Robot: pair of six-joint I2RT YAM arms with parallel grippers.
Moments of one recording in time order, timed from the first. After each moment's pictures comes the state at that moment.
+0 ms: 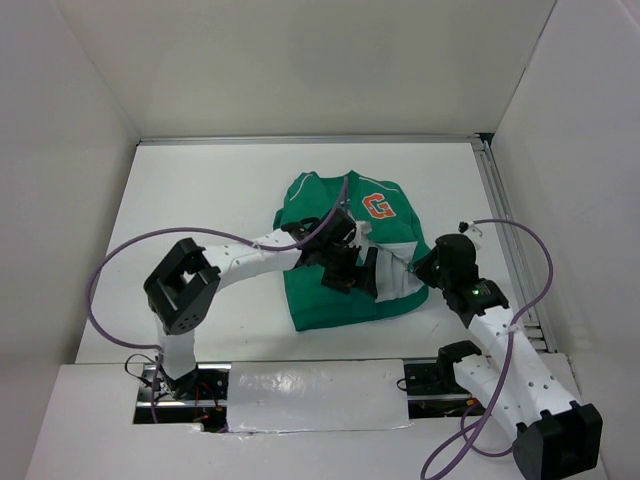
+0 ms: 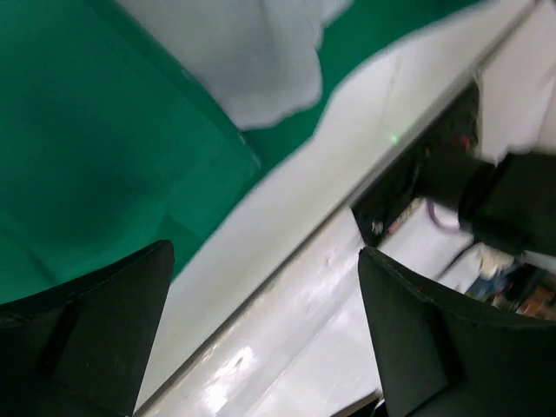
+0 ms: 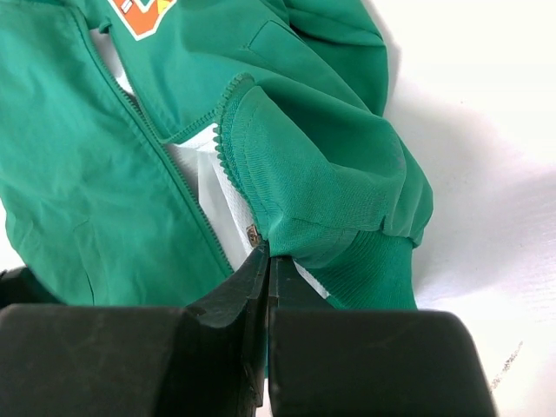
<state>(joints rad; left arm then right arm) -0.88 1.85 1.34 -0.43 0.45 -0.67 0.24 0.75 0.54 -0.47 0.17 0.78</state>
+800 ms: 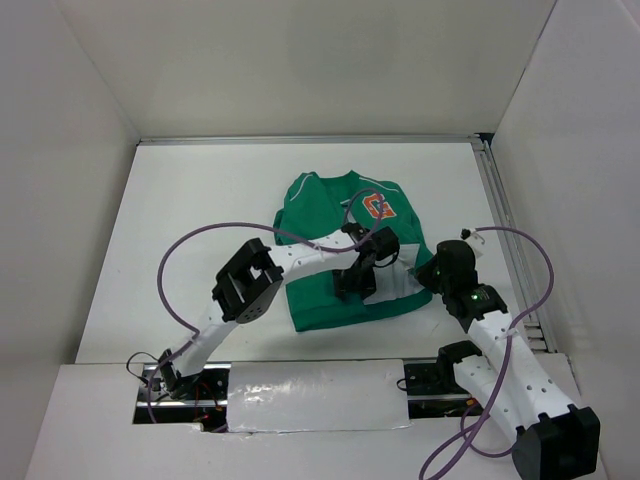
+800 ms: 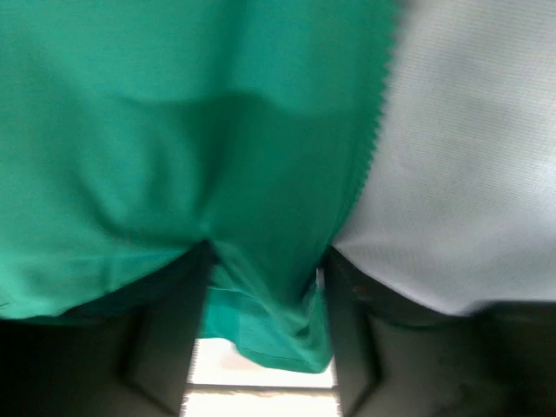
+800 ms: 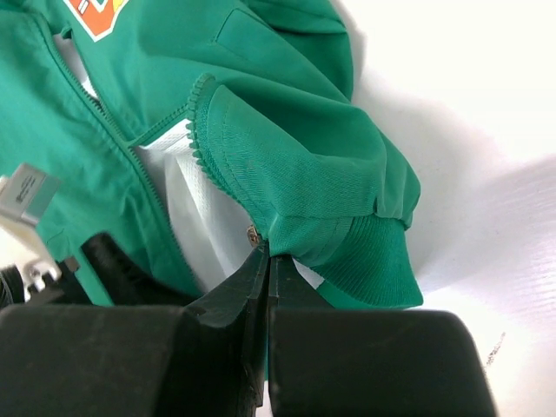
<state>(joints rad) -1.01 2.30 1.92 -1.06 -0.12 -1.12 0.23 0.72 0.48 -0.47 0.19 0.81</state>
